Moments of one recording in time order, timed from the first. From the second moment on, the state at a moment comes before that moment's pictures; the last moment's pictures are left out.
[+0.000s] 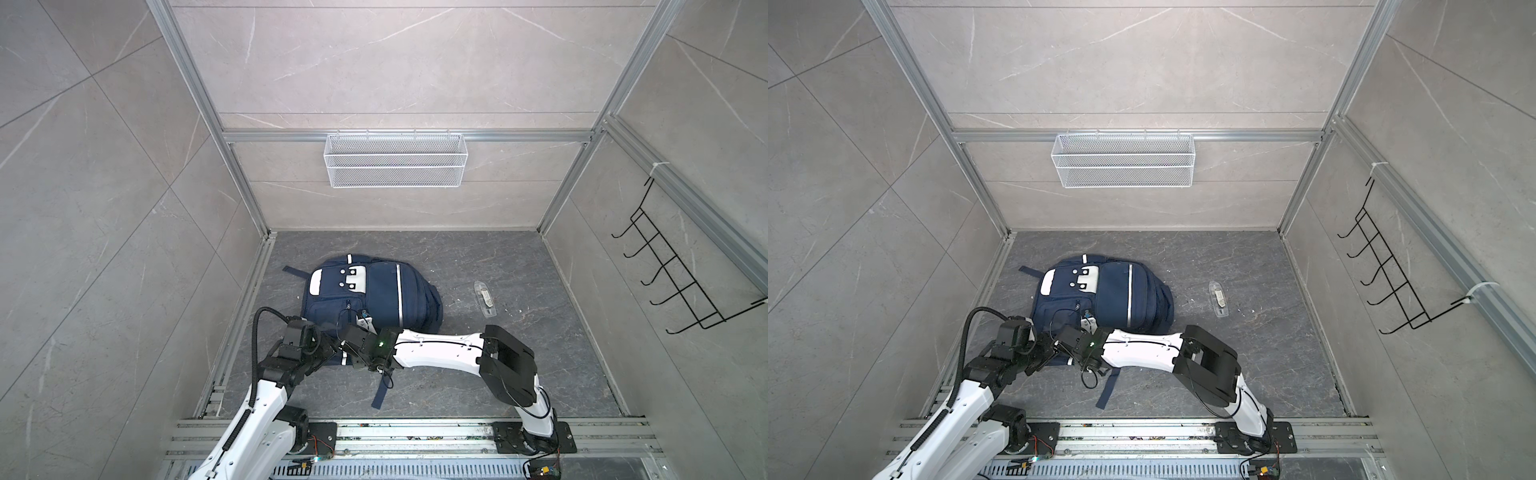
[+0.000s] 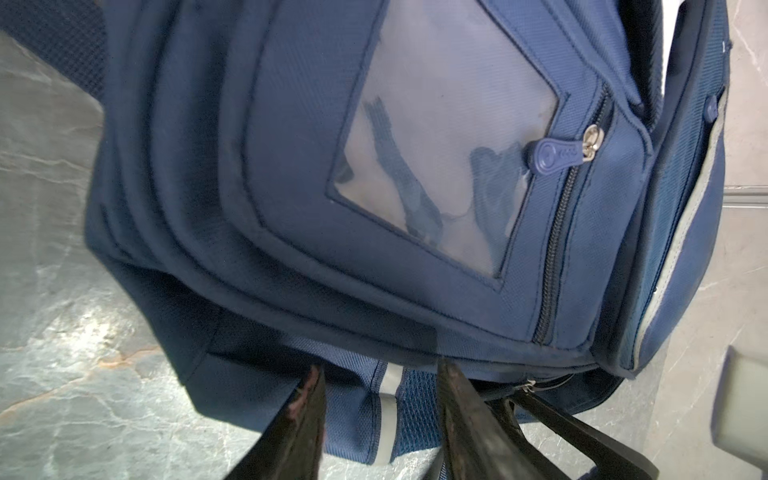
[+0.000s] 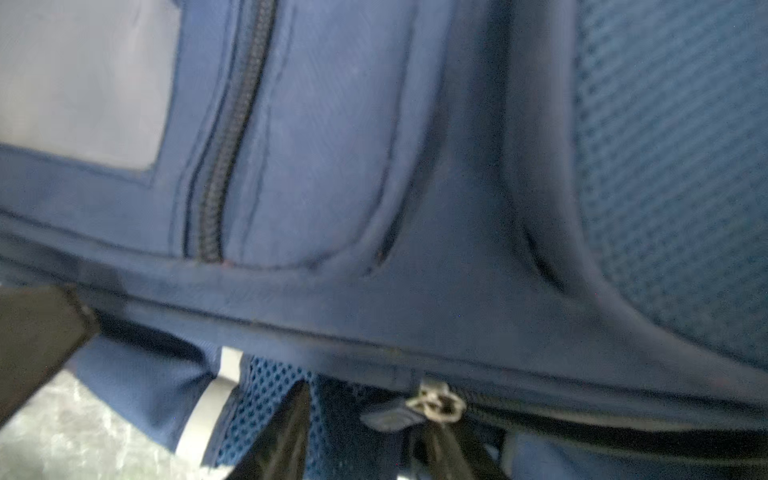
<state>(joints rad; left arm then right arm) -0.23 0.74 0.43 -0.60 0.15 -0.86 1.22 2.11 1.60 -0.64 0.33 0.88</state>
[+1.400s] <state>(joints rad) -0.20 0.87 0.40 -0.49 0.19 -0.86 1.22 1.94 1.38 -0.62 0.39 0.91</state>
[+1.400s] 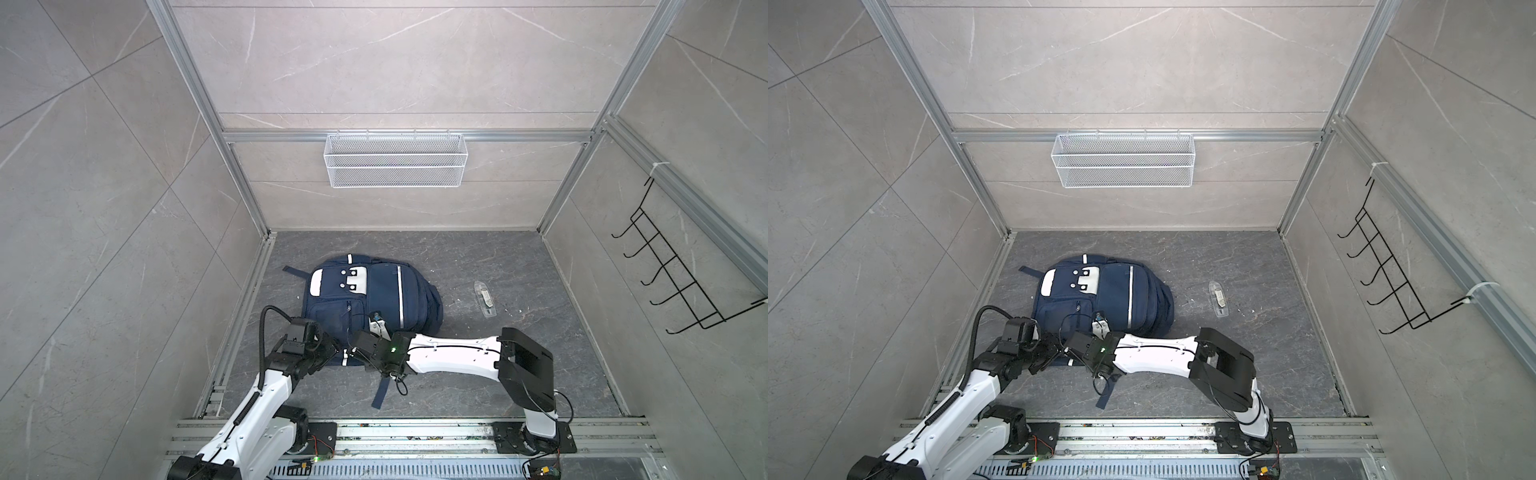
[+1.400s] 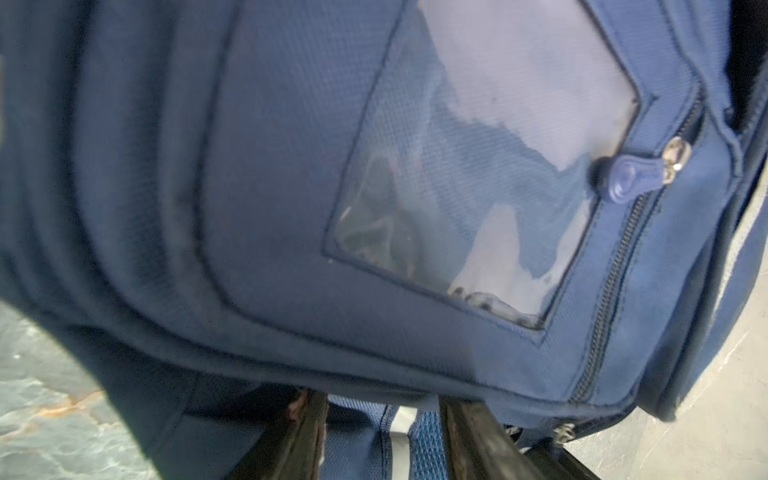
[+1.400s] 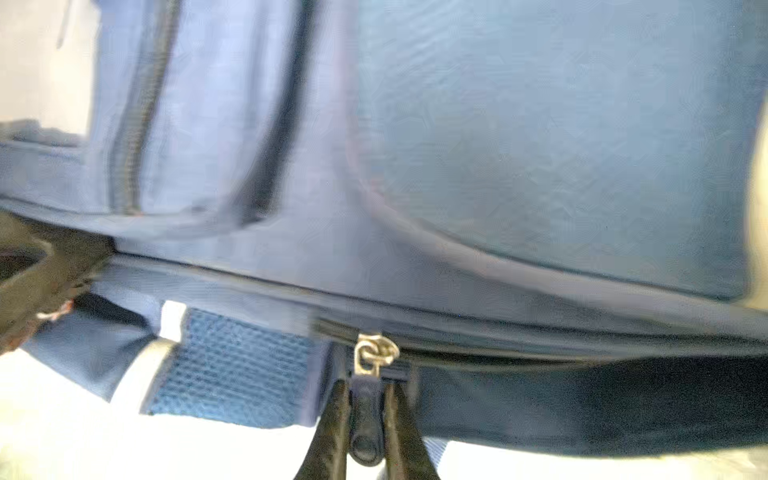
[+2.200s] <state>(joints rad) -0.16 0.86 0.40 -0.49 0.21 -0.84 1.10 1.57 1.04 -0.58 0.35 0.83</state>
